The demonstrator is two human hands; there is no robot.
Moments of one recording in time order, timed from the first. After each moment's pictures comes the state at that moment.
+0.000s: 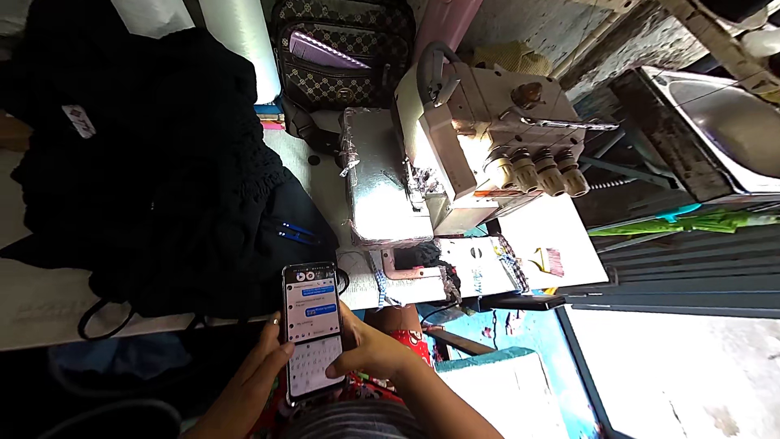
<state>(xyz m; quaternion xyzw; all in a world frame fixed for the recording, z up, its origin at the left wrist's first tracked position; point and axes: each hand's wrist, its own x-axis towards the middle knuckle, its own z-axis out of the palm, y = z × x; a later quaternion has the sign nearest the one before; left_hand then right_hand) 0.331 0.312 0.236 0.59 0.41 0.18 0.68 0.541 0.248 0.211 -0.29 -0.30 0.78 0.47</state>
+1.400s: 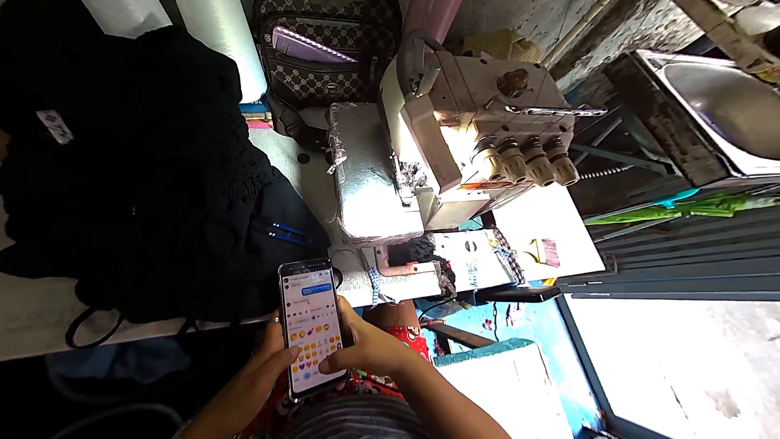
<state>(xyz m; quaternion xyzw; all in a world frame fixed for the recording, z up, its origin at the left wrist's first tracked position) 0.338 0.317 0.230 0.53 0.33 0.16 0.76 0.546 0.247 0.223 -0.34 -0.31 0.76 0.46</state>
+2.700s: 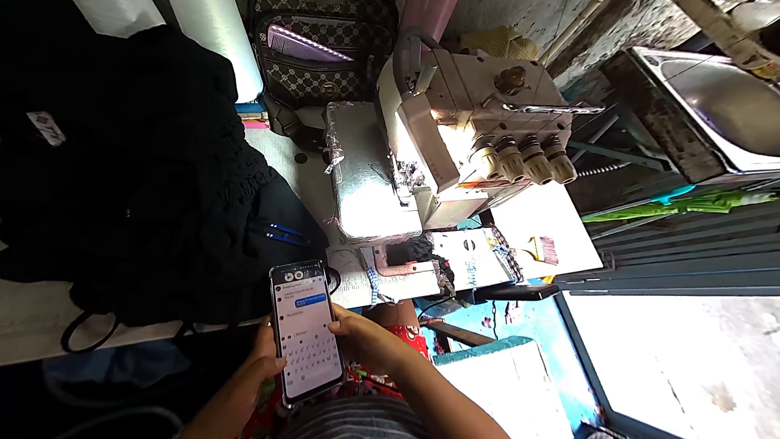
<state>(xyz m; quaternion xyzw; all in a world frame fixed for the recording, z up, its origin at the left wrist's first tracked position) 0.328 0.315 0.226 0.47 0.31 0.19 0.80 0.548 0.248 0.214 -0.34 -0.24 0.80 0.44</state>
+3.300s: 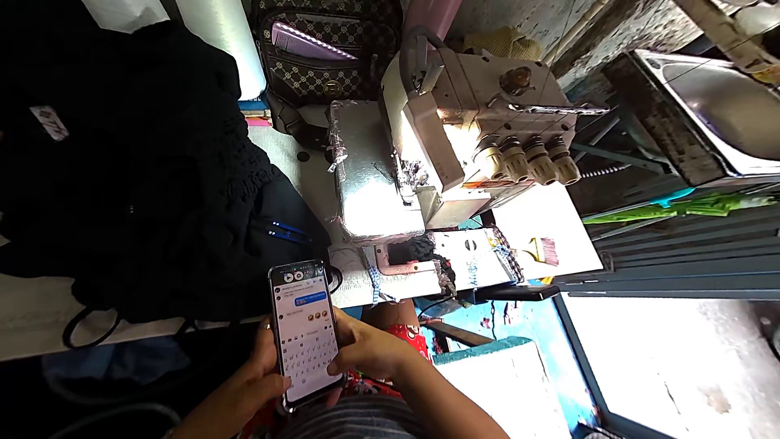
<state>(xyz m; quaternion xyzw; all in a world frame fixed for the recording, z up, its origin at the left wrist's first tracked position) 0.320 0.321 0.227 0.48 0.20 0.16 0.84 0.546 0.244 0.214 -0.26 -0.26 0.82 0.43</state>
